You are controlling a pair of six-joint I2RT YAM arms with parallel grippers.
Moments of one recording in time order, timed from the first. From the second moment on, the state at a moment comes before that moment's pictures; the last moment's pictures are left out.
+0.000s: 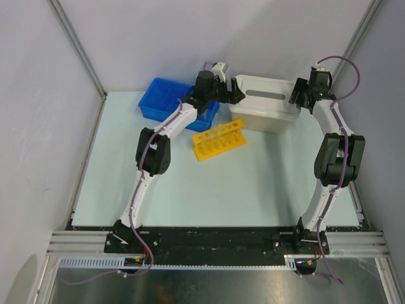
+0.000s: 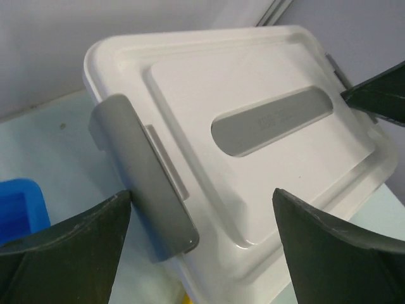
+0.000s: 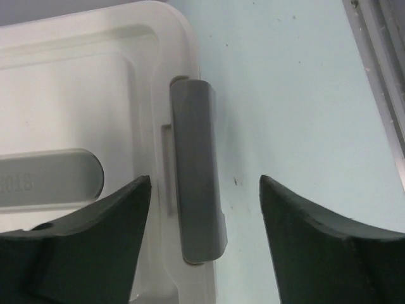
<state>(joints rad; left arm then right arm) -0.50 2.50 2.27 -0.03 0.39 -0.36 -0.09 1.97 1.69 -0.33 0.05 0.21</state>
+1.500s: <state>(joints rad) -0.50 0.84 1.04 -0.01 0.47 -0.36 0.19 0.83 1.24 -0.64 -0.30 0.41</state>
